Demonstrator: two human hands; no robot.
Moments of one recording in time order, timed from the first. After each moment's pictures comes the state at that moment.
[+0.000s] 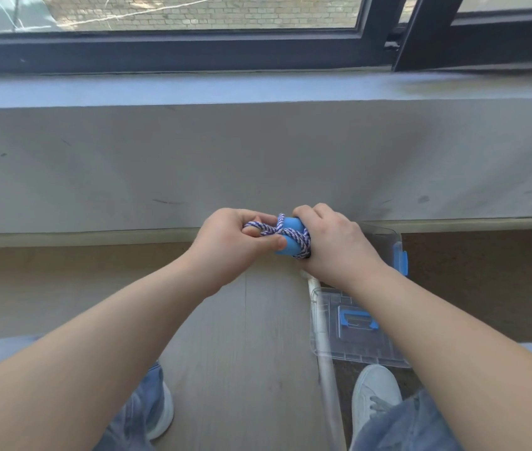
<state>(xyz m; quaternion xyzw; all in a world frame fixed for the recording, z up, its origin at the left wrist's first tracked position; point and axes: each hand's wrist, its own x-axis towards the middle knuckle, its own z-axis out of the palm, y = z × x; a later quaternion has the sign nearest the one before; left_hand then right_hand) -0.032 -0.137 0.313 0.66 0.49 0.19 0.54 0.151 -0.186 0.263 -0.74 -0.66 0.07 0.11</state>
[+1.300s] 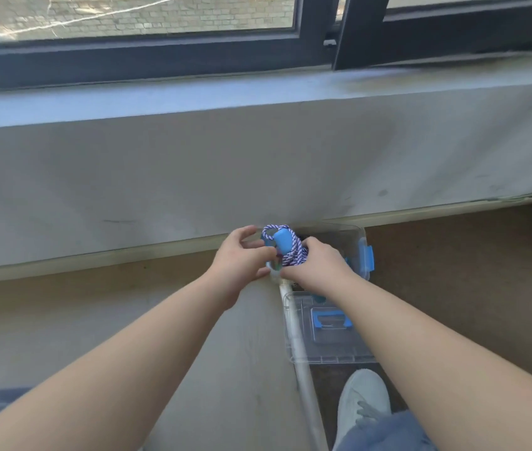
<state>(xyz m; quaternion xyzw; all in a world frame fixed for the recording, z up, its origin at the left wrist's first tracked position) 0.057 -0.130 0.243 0.47 0.51 0.20 0.70 0.202 -0.197 0.216 -0.84 -0.39 0.33 0.18</state>
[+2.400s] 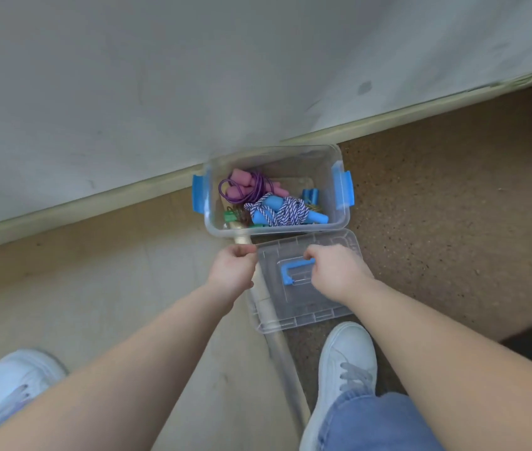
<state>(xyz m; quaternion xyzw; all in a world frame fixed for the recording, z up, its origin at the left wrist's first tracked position) 0.148 -0.140 0.029 0.49 0.60 -0.02 0.63 0.302 -0.256 0.033 -0.85 -0.41 0.33 -0.07</state>
